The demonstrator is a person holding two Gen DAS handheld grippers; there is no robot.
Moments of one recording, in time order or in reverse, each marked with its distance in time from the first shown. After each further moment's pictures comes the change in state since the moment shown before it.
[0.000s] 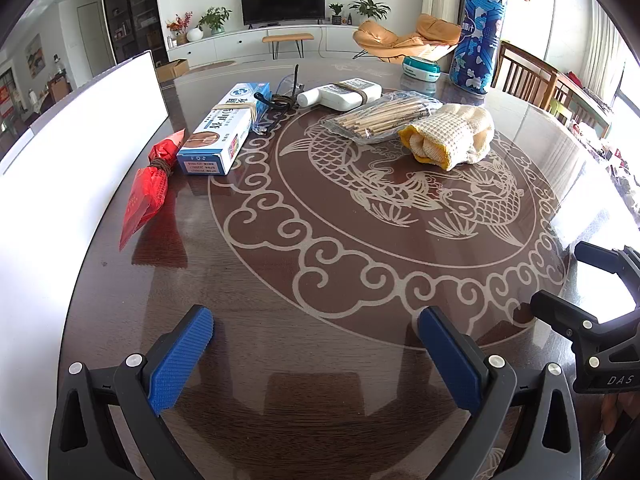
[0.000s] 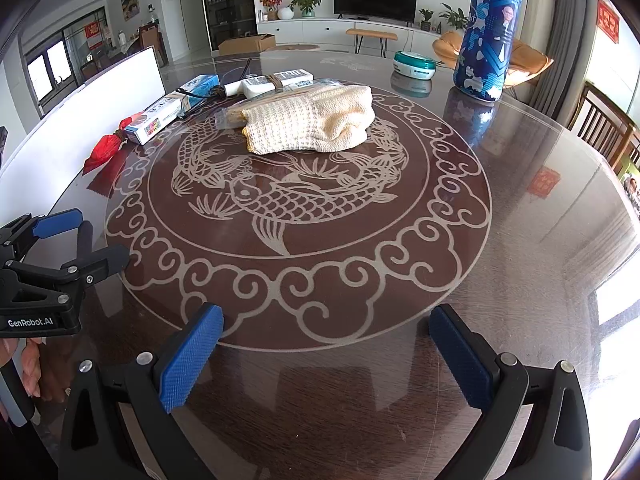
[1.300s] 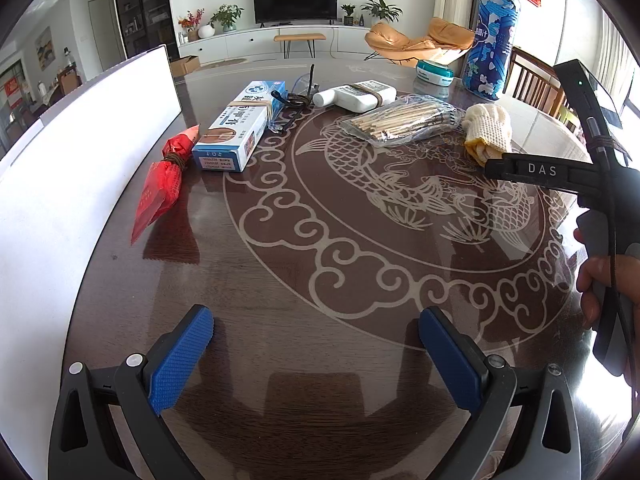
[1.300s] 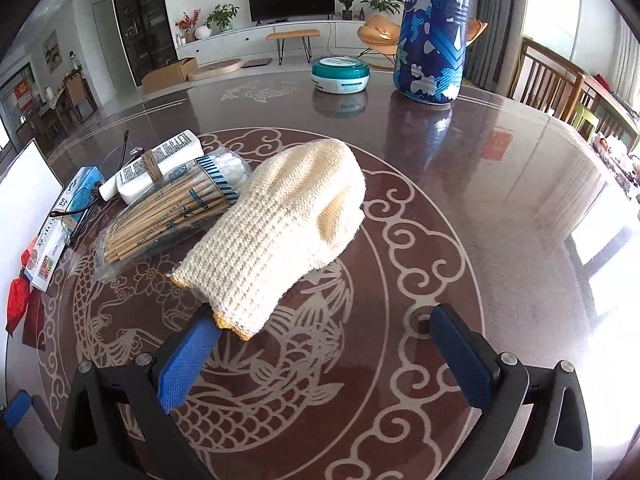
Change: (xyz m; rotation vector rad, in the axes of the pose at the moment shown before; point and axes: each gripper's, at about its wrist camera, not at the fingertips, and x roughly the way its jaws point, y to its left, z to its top) left arm -0.001 0.006 0.000 -0.033 -0.001 0.024; right arm 0.065 -0.045 0.094 0.236 0.006 -0.157
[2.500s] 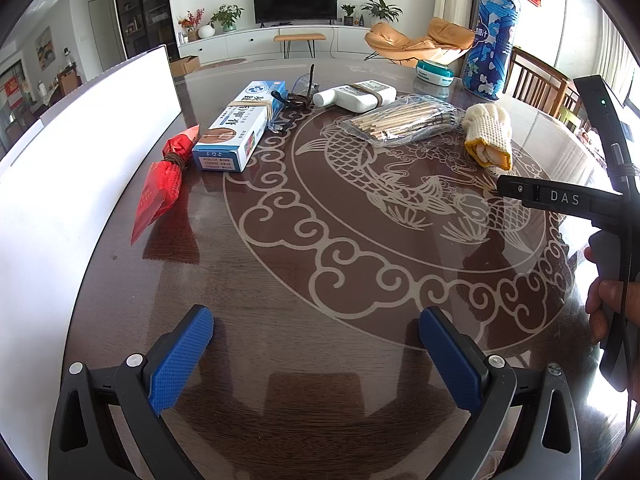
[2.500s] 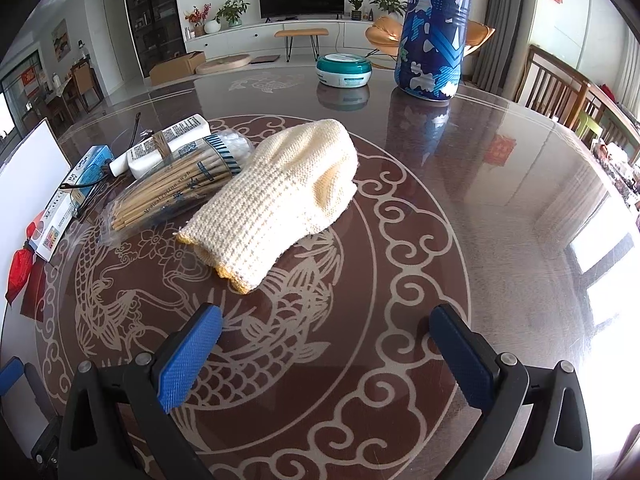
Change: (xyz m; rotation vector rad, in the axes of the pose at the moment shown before) left arm 0.001 0.000 0.001 0.000 0.000 0.000; right arm -0.013 -0.003 -0.017 -0.041 -0.003 0.024
